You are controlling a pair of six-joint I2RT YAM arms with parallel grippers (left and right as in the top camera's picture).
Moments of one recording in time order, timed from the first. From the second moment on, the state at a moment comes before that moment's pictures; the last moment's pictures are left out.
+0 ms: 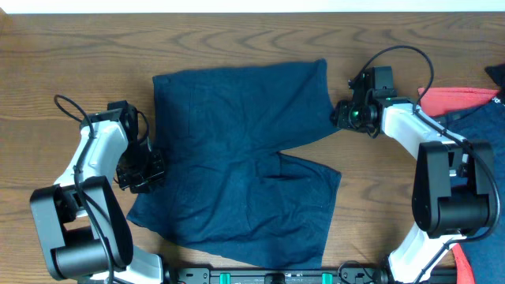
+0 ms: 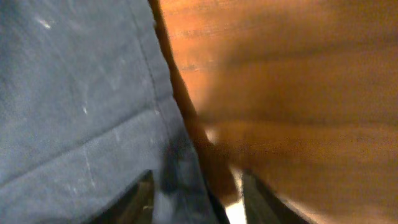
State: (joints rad) left arm 0.19 1.70 1.03 -1.13 0.08 -0.18; right arm 0.08 1.93 1.13 -0.37 -0.26 0.29
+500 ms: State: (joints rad) left arm 0.13 1.55 1.05 -0.97 0.24 -0.12; right arm 0.06 1.74 1.12 -0.56 -0.18 0.25
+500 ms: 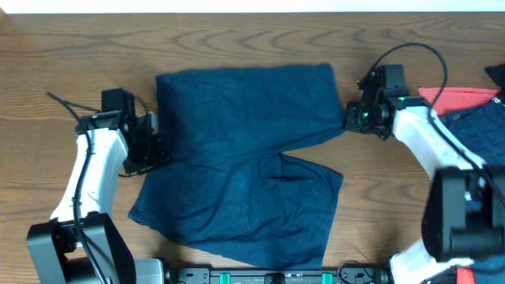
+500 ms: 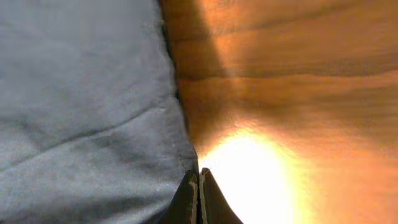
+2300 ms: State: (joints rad) left arm 0.02 1.71 0.90 -0.89 0.23 -0.11; right arm 0.03 2.30 1.65 -0.28 -0.47 0.49
